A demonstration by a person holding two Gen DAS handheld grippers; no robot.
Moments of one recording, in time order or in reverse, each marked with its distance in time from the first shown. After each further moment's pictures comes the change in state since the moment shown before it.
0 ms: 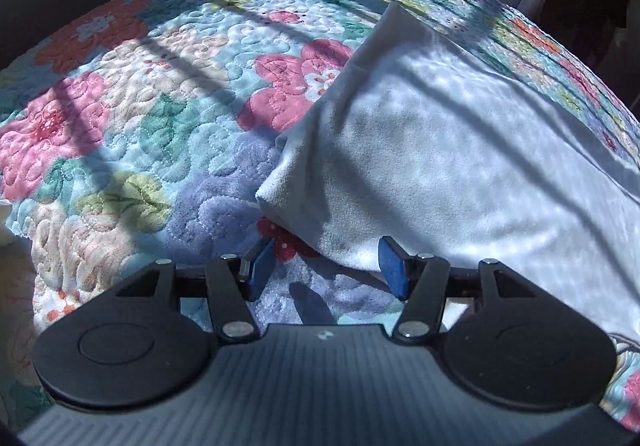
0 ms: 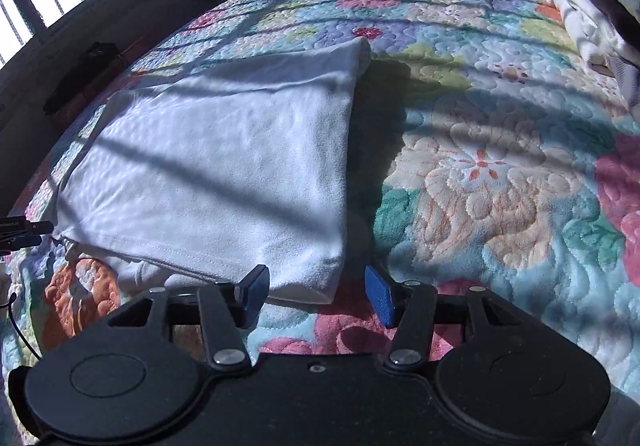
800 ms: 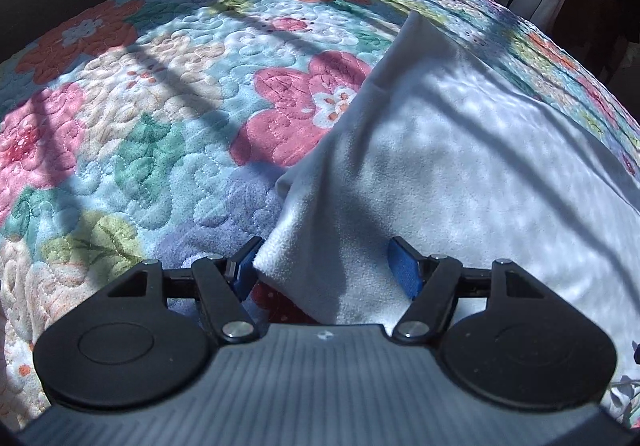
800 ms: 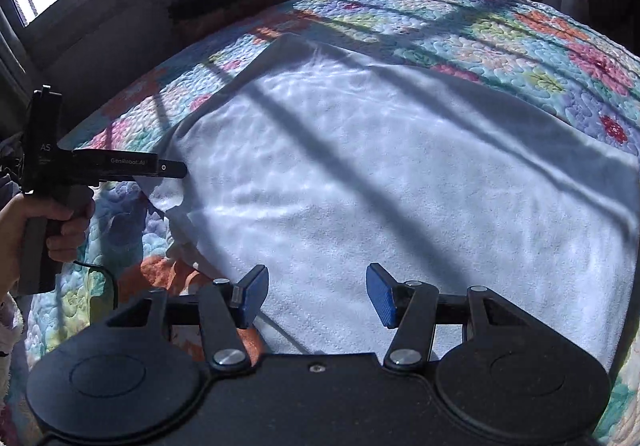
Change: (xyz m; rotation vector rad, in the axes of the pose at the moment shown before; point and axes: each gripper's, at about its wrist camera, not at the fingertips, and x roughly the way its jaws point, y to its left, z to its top) left arm 0.038 -0.002 0.025 0.036 -0.086 0.066; right arm 0.078 0.177 0.057 -0.434 0.104 0.231
